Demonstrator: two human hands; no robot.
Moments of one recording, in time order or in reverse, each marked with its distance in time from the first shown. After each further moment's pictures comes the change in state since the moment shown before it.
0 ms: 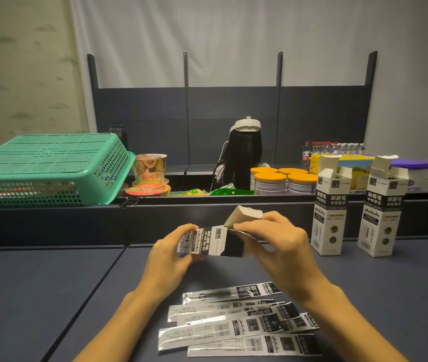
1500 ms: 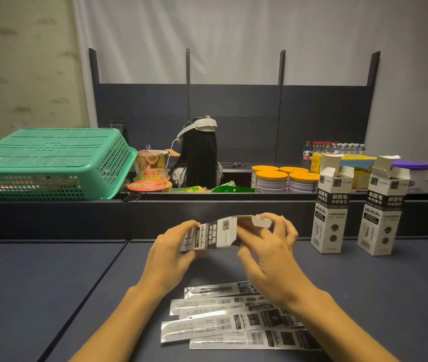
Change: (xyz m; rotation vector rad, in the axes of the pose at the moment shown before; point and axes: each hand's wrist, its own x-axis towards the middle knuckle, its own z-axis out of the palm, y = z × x) left_hand -0.001 -0.003 0.000 0.158 0.013 0.039; right_hand -0.011 -0.018 0.012 -0.202 -0.352 0.298
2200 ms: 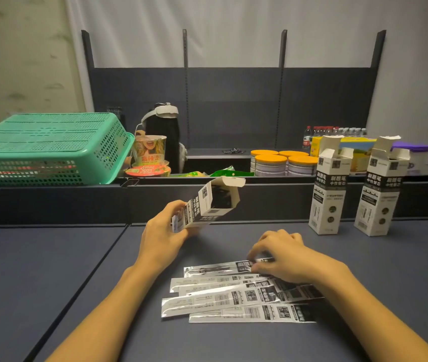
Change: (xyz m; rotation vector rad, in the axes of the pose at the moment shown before) left_hand 0.000 -0.004 -0.005 -0.115 0.029 -0.121; right_hand -0.004 0.037 -0.009 -0.153 -0.751 0.218
